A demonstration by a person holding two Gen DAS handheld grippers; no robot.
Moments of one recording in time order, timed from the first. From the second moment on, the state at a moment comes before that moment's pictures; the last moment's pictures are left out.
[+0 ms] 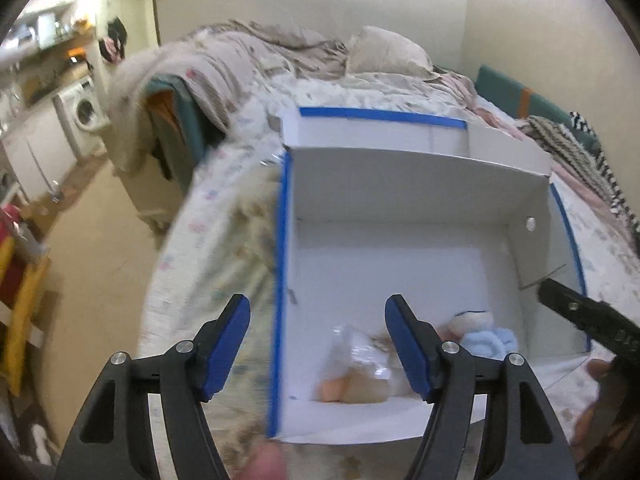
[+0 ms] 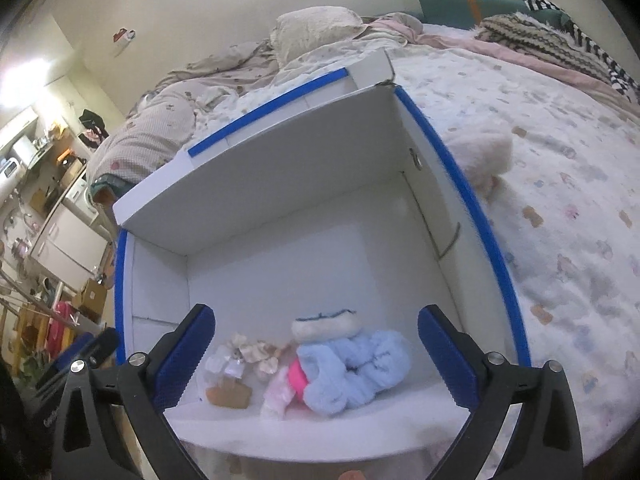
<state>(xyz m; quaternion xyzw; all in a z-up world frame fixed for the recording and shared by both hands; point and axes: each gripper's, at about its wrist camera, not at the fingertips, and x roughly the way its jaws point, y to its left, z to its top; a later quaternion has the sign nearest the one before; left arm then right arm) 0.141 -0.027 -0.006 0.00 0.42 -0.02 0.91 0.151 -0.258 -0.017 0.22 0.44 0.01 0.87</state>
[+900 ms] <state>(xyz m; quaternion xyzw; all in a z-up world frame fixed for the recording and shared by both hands) 0.039 -0.007 0.011 0.01 0.39 -0.04 0.92 0.050 -0.212 0.012 0.13 0.41 0.05 0.90</state>
